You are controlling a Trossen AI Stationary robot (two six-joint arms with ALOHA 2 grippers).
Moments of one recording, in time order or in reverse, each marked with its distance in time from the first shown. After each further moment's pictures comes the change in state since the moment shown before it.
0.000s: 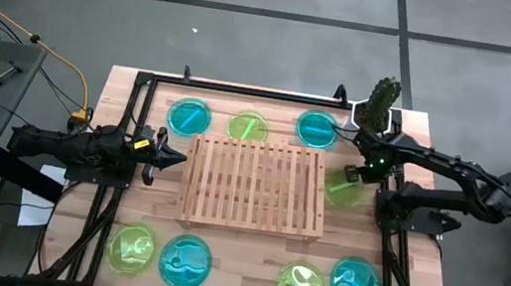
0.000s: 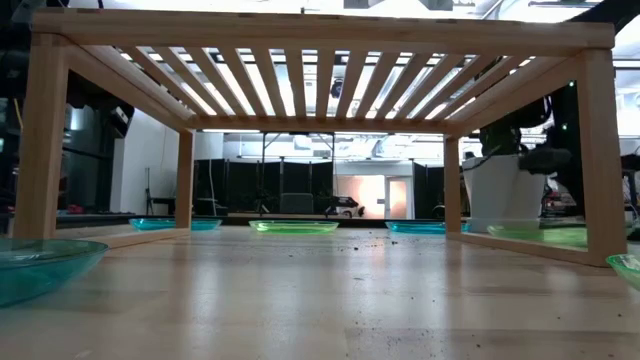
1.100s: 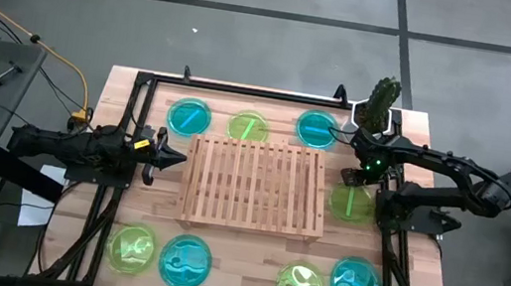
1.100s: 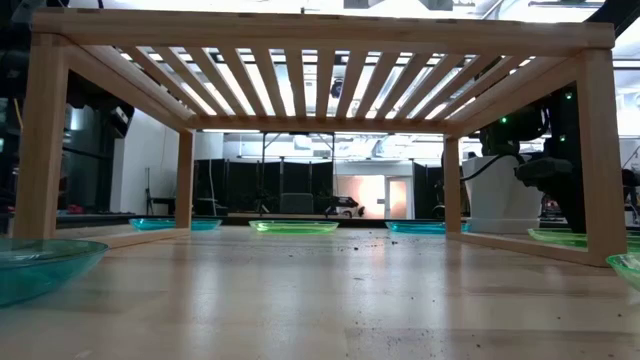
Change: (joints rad) left arm 0.000 0.000 0.000 0.000 0.000 0.000; right arm 0.000 0.069 -0.053 0.133 -0.051 -0.082
